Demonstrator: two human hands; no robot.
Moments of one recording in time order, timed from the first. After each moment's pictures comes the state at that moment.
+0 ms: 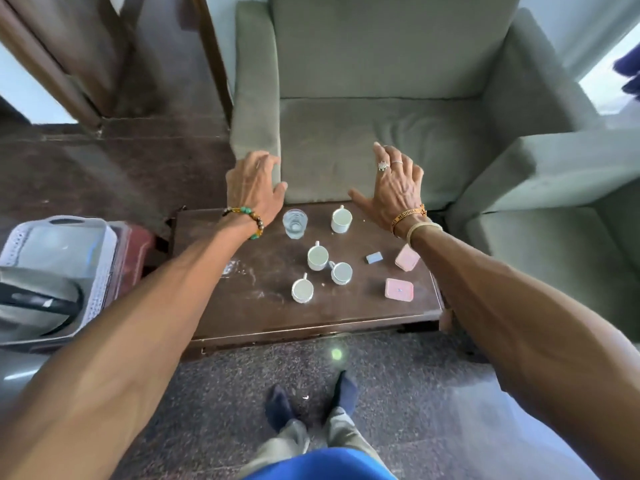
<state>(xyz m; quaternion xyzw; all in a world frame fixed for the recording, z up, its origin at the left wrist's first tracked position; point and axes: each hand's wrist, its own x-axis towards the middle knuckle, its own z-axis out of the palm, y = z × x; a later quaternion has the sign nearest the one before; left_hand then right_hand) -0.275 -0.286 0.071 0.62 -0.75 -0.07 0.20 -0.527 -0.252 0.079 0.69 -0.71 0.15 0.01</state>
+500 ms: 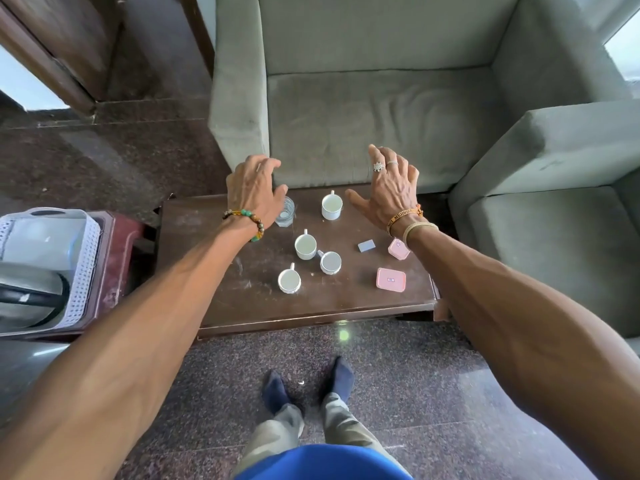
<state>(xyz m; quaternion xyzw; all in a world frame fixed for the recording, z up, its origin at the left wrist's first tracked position) -0.336 -0.283 0.036 0.63 -0.75 -0.09 0.16 -0.584 -0.255 0.031 0.69 -0.71 0.14 -0.03</state>
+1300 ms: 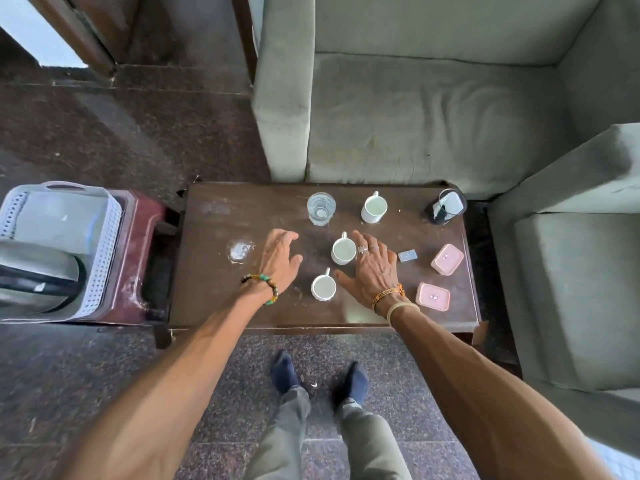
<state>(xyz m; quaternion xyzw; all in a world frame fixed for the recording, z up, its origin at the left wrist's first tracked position) -0.248 -0.243 -0.088 0.66 -0.70 -0.26 0.09 -0.454 -0.216 -0.101 0.69 -0.70 0.03 -0.19</state>
